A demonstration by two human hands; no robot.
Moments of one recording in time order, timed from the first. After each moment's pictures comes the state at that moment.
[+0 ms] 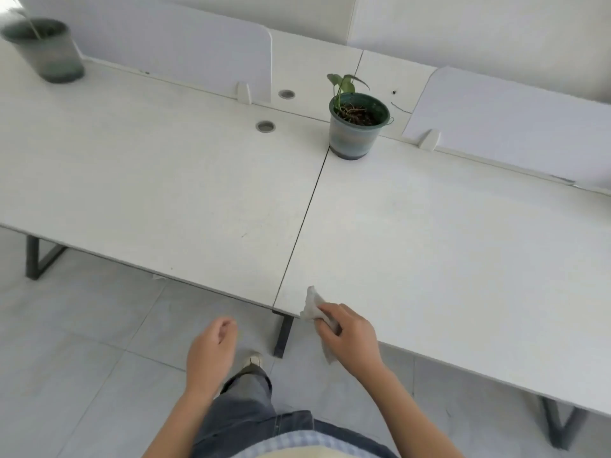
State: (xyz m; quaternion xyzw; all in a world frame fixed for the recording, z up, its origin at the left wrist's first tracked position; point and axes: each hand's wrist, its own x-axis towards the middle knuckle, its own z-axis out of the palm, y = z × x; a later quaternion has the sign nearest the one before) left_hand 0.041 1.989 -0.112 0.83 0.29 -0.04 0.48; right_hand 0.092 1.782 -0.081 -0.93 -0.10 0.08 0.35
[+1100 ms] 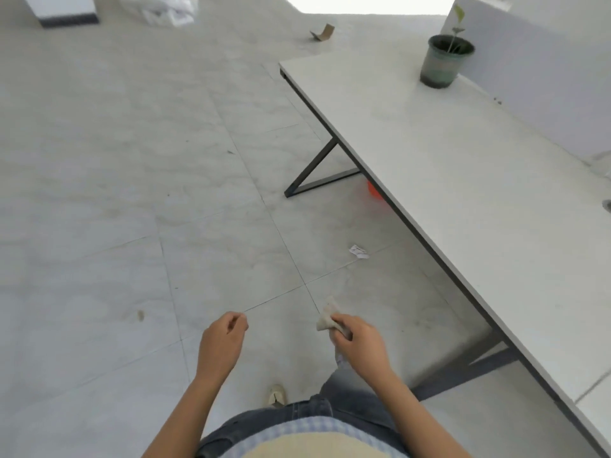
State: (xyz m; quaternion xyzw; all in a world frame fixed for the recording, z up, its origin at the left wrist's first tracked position) left_hand -0.273 2.229 -0.110 0.62 0.61 0.15 0.46; right_hand -0.084 2.113 -0.122 -0.83 -0.41 0.30 0.23
